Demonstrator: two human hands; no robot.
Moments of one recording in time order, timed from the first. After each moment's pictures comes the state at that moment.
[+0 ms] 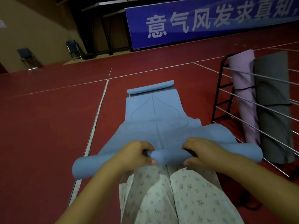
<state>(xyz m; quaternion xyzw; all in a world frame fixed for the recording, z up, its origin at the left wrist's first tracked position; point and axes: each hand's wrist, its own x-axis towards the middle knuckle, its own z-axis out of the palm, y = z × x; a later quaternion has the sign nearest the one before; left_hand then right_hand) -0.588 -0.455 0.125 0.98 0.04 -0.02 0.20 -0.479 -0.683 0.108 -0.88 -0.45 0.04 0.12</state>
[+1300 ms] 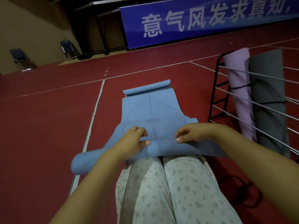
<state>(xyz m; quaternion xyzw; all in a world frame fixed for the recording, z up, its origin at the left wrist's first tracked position) -0.542 -0.434 0.118 0.98 0.06 0.02 0.16 -0.408 -0.655 0.127 -0.85 -0.39 0.29 0.19</state>
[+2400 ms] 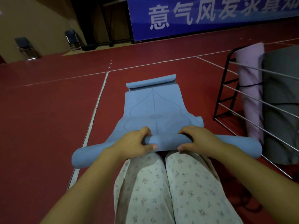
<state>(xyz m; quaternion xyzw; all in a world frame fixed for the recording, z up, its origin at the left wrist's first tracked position) -0.540 -0.429 0.108 0.99 0.04 -0.01 0.16 -0.425 -0.657 0.090 -0.87 -0.42 0.05 0.24</state>
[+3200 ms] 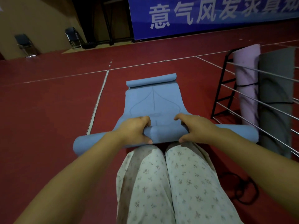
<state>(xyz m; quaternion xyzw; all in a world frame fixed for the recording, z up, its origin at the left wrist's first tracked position) -0.542 -0.431 0.138 1.00 -0.01 0.03 0.06 -0.432 -0.656 0.127 -0.89 -0.44 0.03 0.13</state>
